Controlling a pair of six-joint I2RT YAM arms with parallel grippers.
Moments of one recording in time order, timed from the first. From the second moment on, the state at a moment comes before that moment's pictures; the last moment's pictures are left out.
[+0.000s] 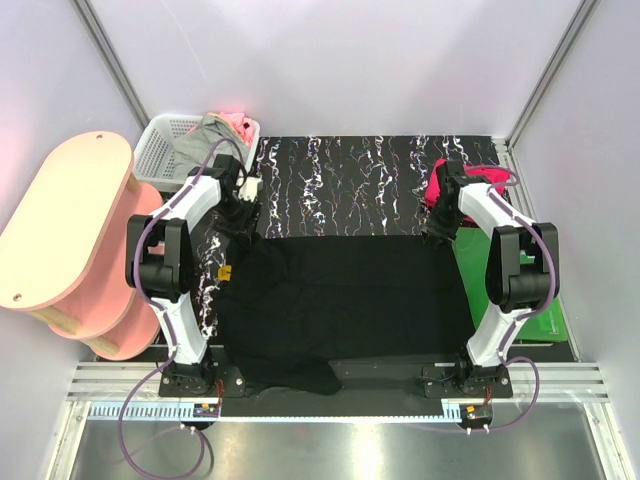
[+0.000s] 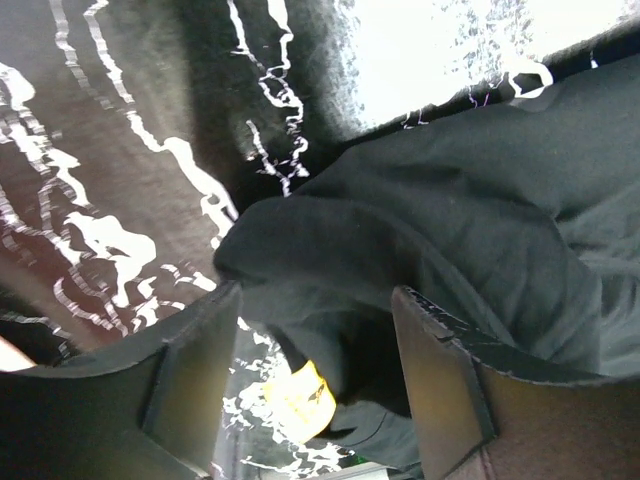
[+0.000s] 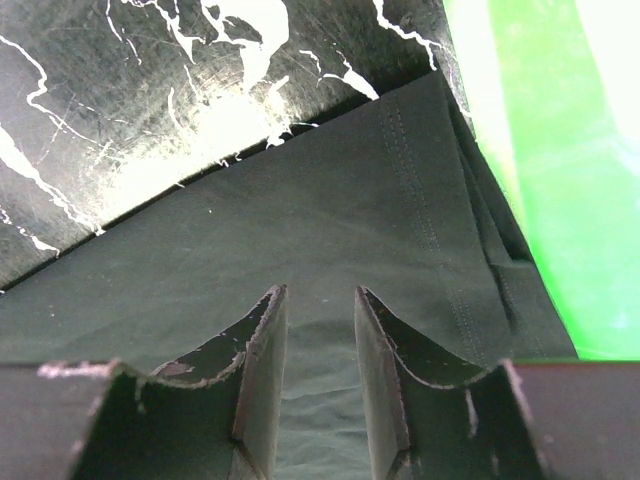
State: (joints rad) left arm -0.13 1.89 1.45 -0.92 0.15 0.17; right arm 0.09 1.81 1.32 -0.82 0.06 0.60
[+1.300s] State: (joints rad) left arm 0.06 1.88 1.53 -0.86 0.08 0.22; right arm 0.09 2.02 1.42 -0.87 0.06 0.58
